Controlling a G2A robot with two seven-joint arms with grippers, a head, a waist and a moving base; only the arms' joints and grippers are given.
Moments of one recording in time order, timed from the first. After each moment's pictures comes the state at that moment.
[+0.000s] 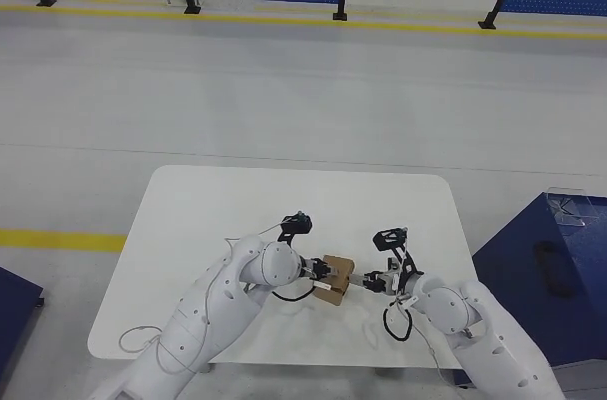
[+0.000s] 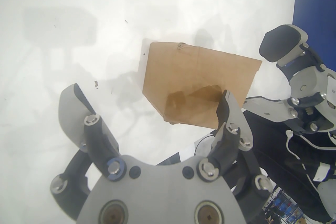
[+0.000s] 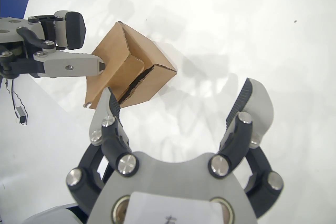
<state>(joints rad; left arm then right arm) 0.69 -1.46 -0.75 -1.20 0.58 0.36 -1.00 -1.19 -0.97 1.16 -1.67 -0.66 0.05 0.79</state>
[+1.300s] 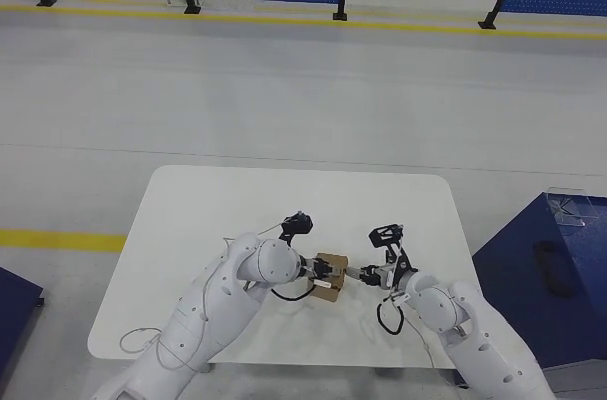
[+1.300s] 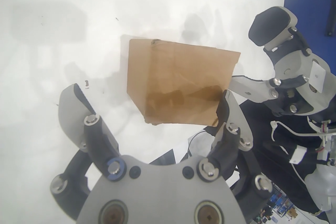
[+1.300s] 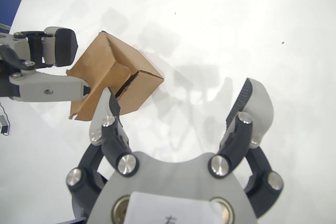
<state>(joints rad) 0.70 -1.48 -0.80 -1.18 0.55 0.33 -1.02 -1.16 -1.01 1.11 -1.60 -0.75 0.03 0.68</state>
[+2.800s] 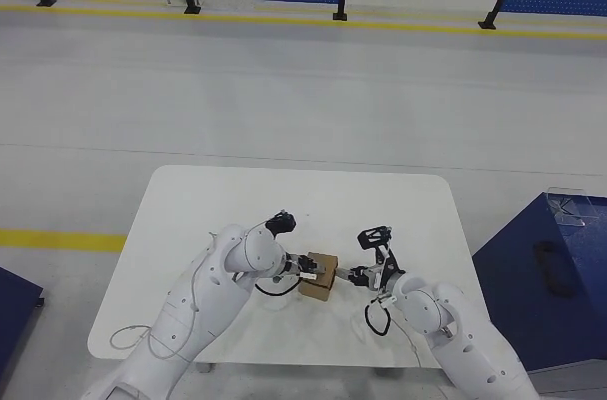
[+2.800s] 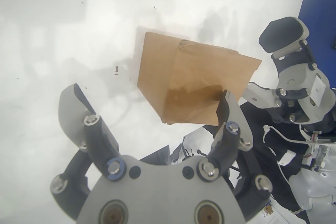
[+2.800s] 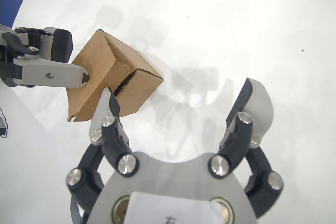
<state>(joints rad) 0.67 -1.47 -0.86 -1.12 0.57 0.36 -1.12 -1.15 -1.06 1.08 -1.58 -0.79 0.06 0.65</state>
